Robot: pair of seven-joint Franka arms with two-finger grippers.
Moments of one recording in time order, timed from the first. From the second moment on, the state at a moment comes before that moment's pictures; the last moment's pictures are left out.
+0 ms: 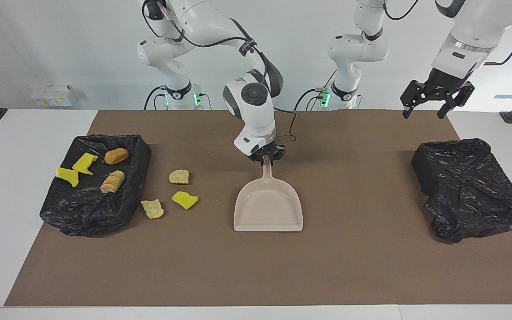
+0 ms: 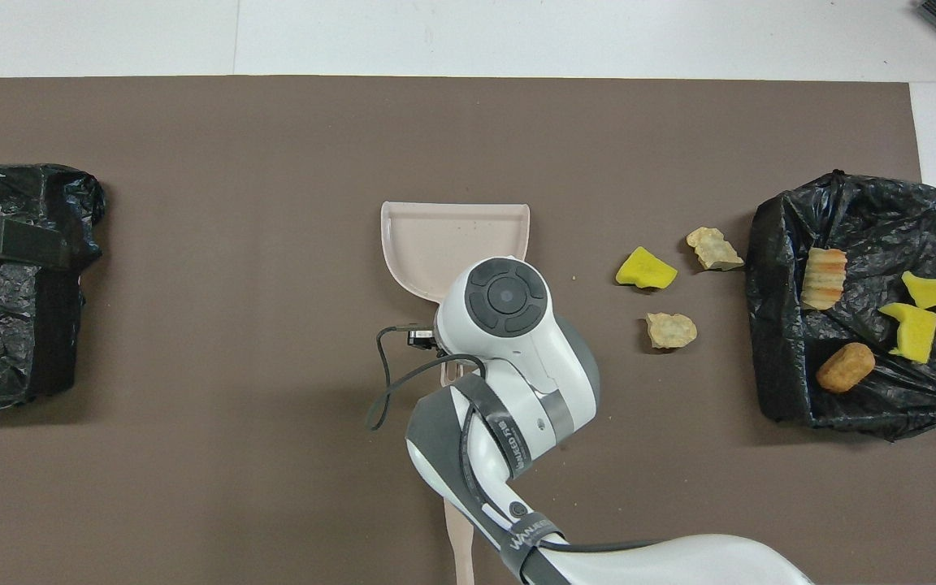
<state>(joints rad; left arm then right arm) -0.10 -0.03 0.01 -1.53 0.00 1.57 -0.01 0.64 0.40 -0.03 -1.77 0.18 2.23 0.60</state>
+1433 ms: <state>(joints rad) -0.10 -0.03 0.01 -1.53 0.00 1.56 -0.01 0.79 0.05 -0.03 -2.08 0.18 2.06 0.59</state>
